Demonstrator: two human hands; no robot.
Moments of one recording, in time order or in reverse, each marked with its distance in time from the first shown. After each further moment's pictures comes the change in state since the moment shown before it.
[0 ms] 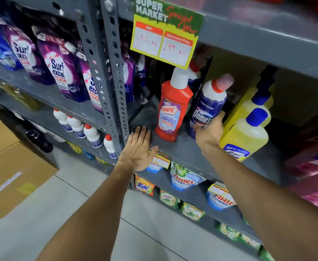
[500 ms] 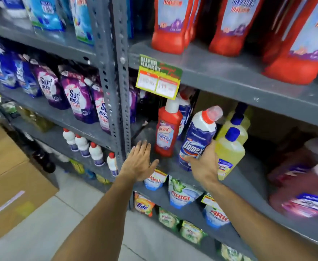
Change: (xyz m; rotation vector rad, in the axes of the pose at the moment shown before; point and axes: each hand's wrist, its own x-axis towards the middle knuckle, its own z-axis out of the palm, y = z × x) left_hand -0.022 0.021 -0.047 0.000 -0.025 -0.001; right_hand -0.069 -0.003 -0.062 0.090 -0.179 -0.150
